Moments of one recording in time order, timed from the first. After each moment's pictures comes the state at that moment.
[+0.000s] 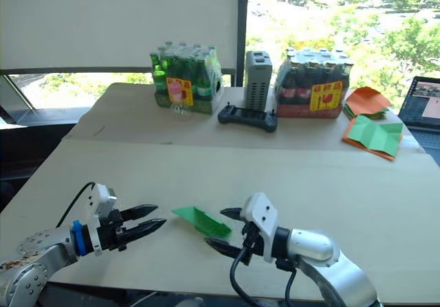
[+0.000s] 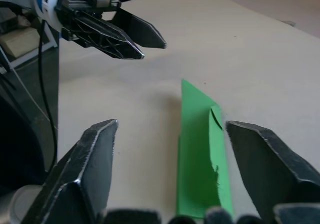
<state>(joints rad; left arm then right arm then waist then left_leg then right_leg) 0.09 0.65 0.27 -0.53 -0.68 0.75 -0.83 -0.02 -0.54 0.17 -0.75 0.46 0.66 0.74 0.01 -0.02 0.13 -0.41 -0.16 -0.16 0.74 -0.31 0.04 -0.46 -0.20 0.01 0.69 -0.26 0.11</state>
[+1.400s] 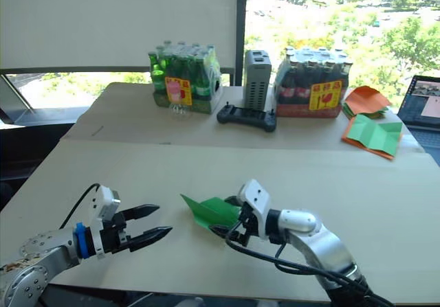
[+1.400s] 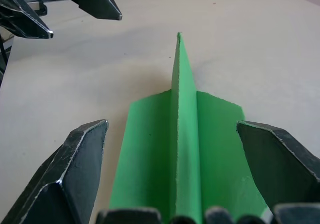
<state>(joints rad) 0.12 0.69 0.23 -0.54 -0.71 0.72 -0.81 -0.23 -0.52 0.26 -0.40 0.35 0.56 0.77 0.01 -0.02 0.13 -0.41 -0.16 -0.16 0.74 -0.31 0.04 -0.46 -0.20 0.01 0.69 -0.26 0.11</state>
